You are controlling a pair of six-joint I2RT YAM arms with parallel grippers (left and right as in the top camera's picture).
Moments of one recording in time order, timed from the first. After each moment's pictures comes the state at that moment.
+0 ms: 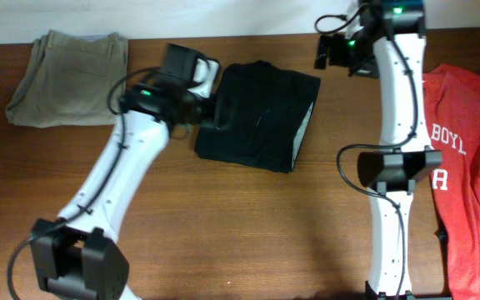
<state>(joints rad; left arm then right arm) -0.31 1.78 1.60 -0.82 0.20 -0.11 0.02 2.56 3.02 -1.69 -0.16 0.18</state>
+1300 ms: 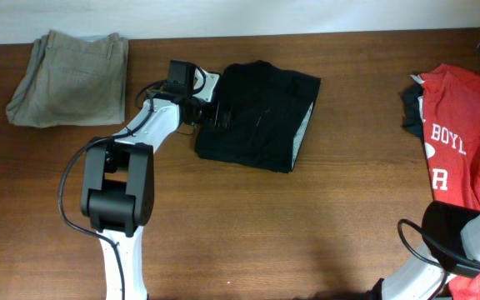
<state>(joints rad) -0.23 2.25 1.61 -0.42 0.47 0.02 -0.29 1.94 3.04 -1.69 0.18 0.13</state>
